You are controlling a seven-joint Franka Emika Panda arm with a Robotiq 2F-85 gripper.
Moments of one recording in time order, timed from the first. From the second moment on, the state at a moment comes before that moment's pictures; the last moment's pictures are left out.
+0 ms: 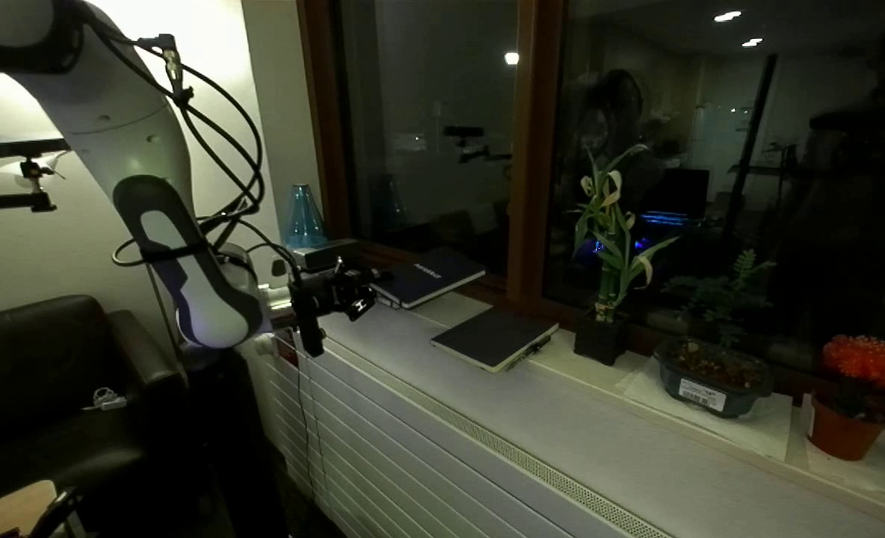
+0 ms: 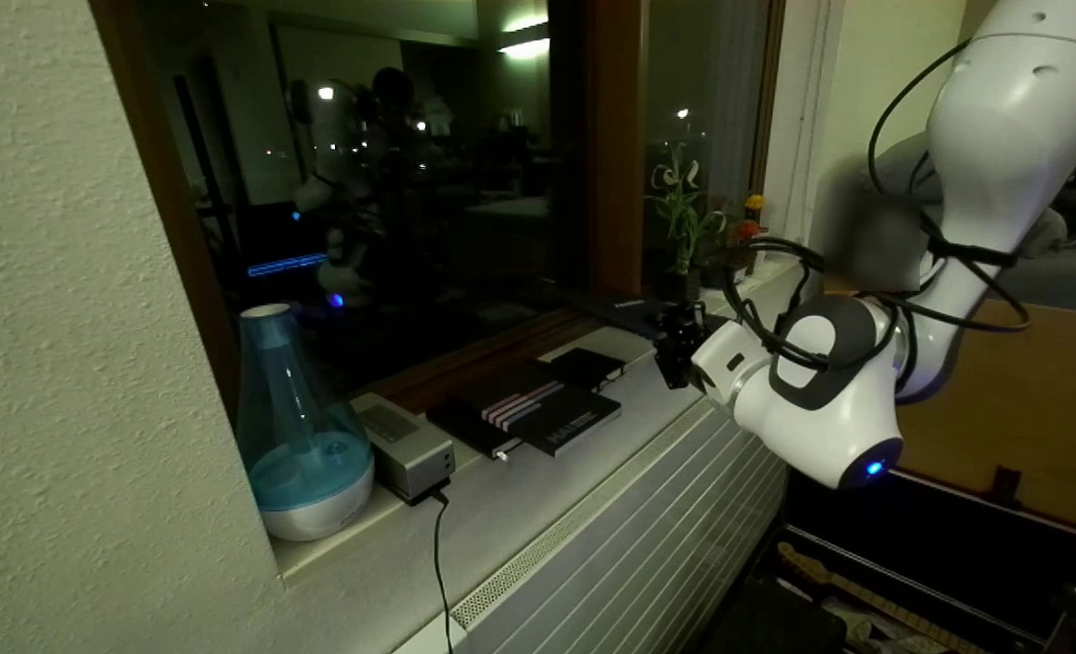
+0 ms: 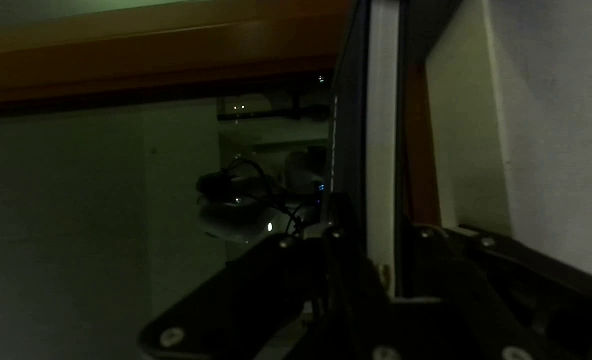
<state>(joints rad) 0.14 0.40 0.24 -2.33 -2.35 1.72 1.35</state>
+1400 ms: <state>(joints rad) 0.24 0.23 0.32 -2.31 -2.36 1.96 1.35</state>
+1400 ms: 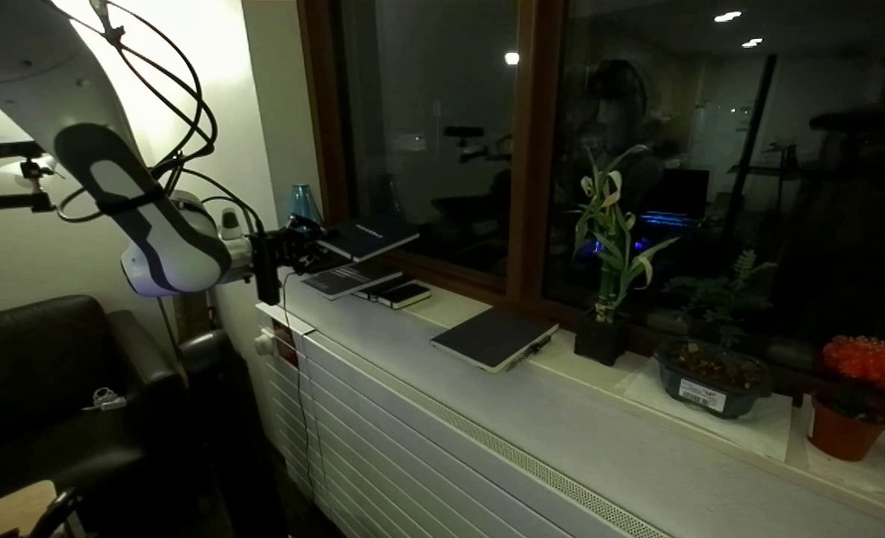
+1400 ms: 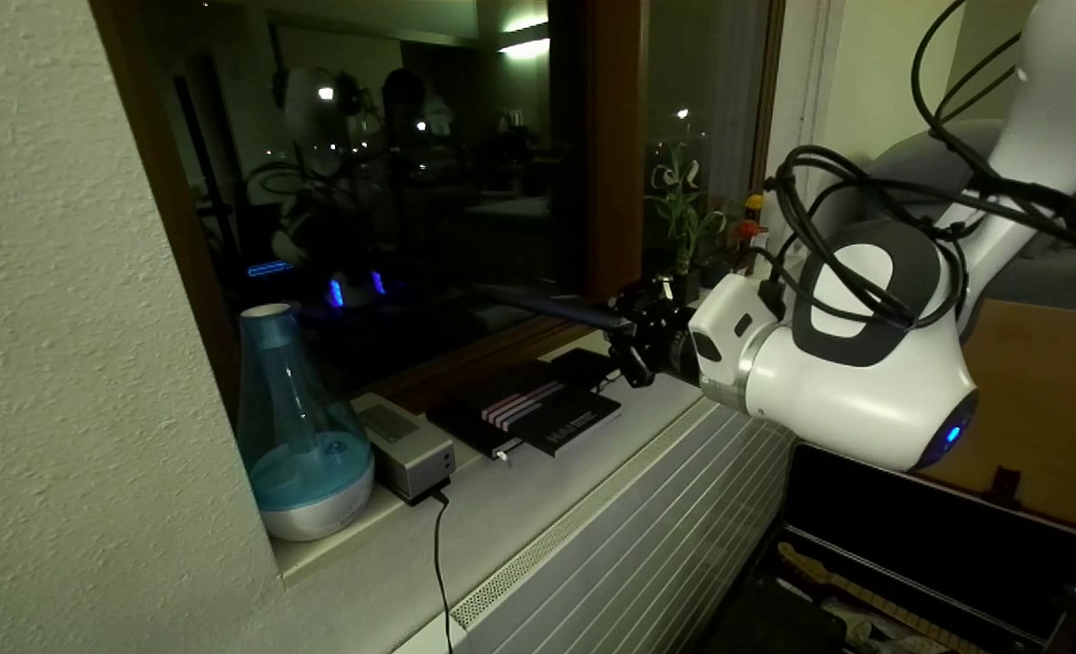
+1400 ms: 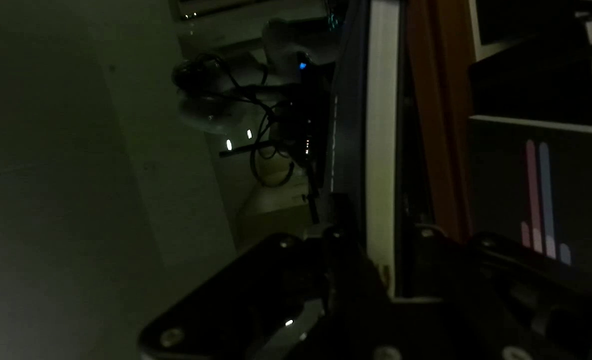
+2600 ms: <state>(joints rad) 0.33 0.33 0.27 -2.22 -2.61 2.09 1.31</state>
